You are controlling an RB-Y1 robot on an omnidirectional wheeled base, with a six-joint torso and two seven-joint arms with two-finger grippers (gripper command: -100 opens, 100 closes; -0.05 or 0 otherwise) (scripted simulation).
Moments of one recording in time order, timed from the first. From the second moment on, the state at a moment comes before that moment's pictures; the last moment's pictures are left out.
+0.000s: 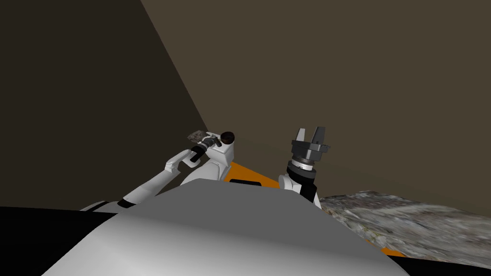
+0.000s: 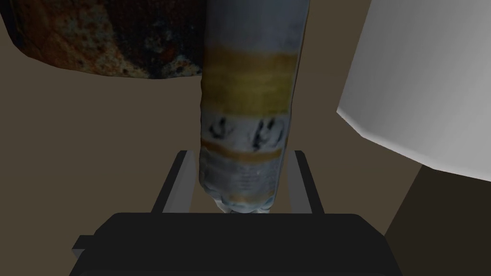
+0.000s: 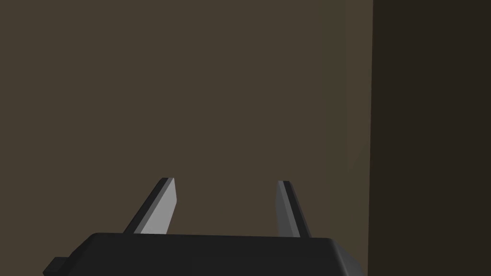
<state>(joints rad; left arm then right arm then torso) 0.14 0.81 -0.15 -1.75 -0.55 0.12 -0.09 0.49 0.02 0.06 -2.32 0.03 -0.65 -0.07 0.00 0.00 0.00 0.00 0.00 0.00</state>
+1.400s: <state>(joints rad) 0.42 0.77 0.07 -1.86 -0.49 -0.02 -0.16 0.49 0.02 0.06 -2.32 0.03 -0.65 -0.07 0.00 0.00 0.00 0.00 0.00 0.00</state>
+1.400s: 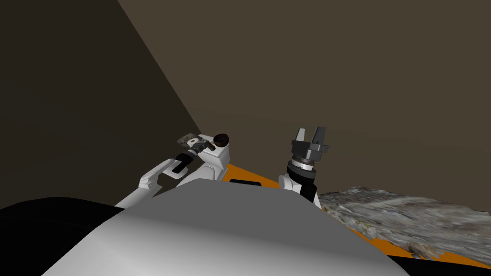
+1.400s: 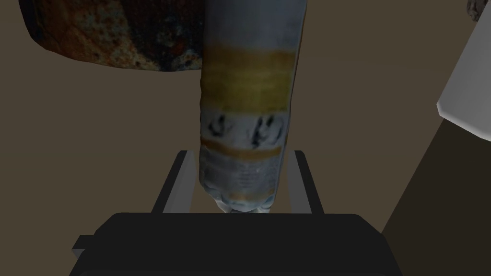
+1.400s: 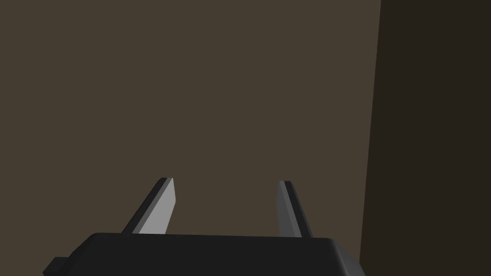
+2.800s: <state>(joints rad) 0.24 0.83 0.11 -1.69 -0.58 -0.04 -0.20 0.49 0.02 0.06 -2.32 0.03 -0.65 -0.07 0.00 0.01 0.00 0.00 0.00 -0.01</state>
